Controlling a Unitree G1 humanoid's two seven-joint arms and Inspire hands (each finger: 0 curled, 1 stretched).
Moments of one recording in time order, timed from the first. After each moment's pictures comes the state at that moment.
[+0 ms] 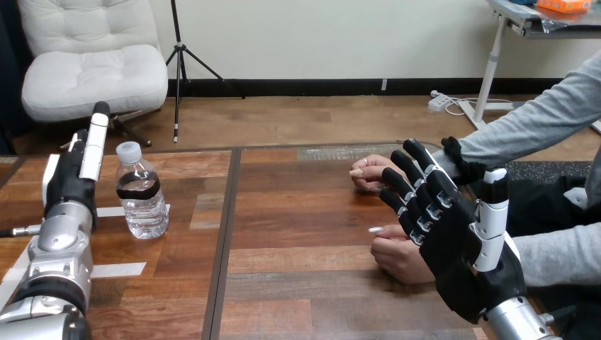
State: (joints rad) left arm -0.77 0.43 0.25 1.34 0.01 -0.21 0.00; right arm 0.16 -0.15 -0.08 -0.14 0.47 0.02 0.46
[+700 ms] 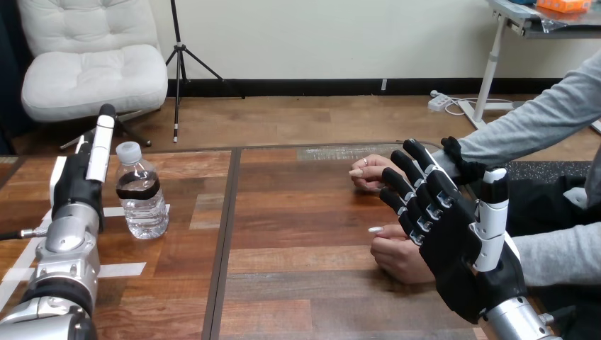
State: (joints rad) left arm -0.77 0.41 0.25 1.34 0.00 -0.21 0.01; right arm 0.16 -0.15 -0.08 -0.14 0.47 0.02 0.46
